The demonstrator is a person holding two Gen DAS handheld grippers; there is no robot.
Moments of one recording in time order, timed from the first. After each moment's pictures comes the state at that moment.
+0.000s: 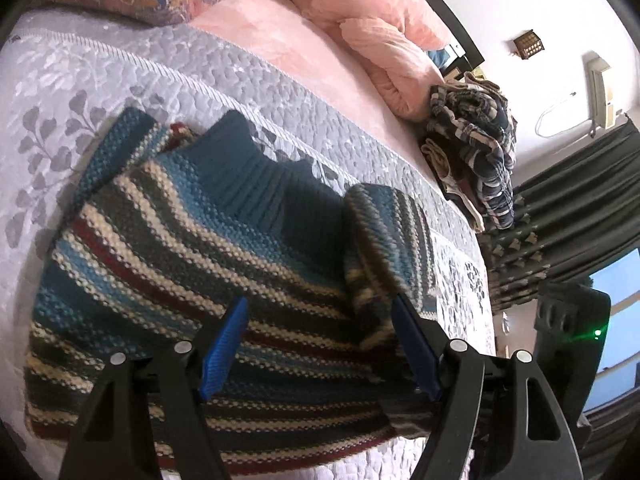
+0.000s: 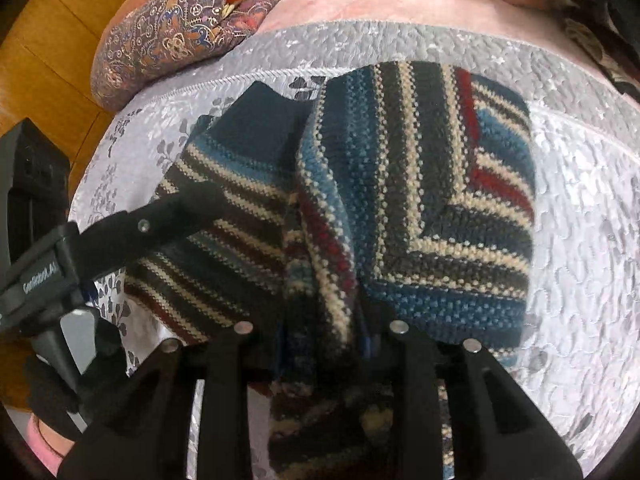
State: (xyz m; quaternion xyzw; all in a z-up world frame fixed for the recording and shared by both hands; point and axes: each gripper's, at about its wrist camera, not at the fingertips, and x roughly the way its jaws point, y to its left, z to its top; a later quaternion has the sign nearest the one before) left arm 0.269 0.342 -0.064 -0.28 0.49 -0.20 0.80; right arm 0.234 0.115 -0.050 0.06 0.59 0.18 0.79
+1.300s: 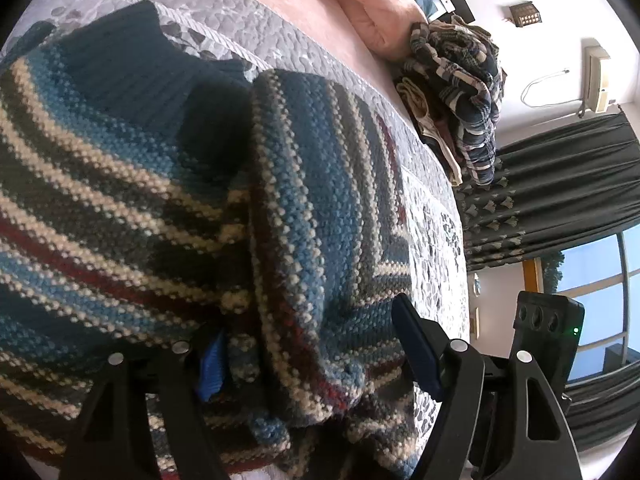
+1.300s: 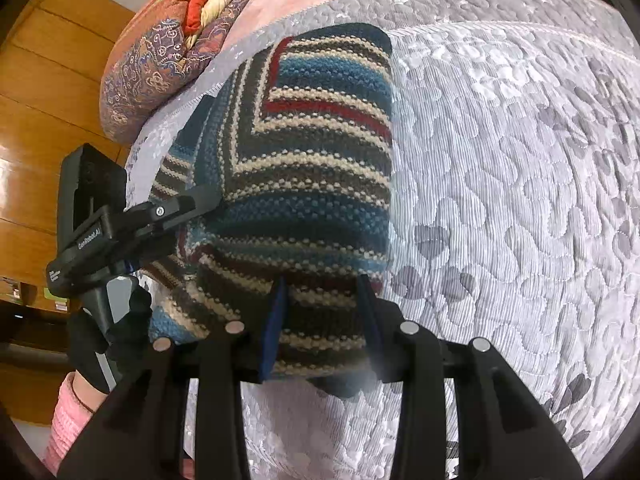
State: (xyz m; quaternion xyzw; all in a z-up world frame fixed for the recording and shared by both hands) left arm 0.278 0.260 -0.100 -0.29 0.55 -0.27 0.74; right arm 0.199 -0.025 -0.062 0.16 0.60 0.21 0.75
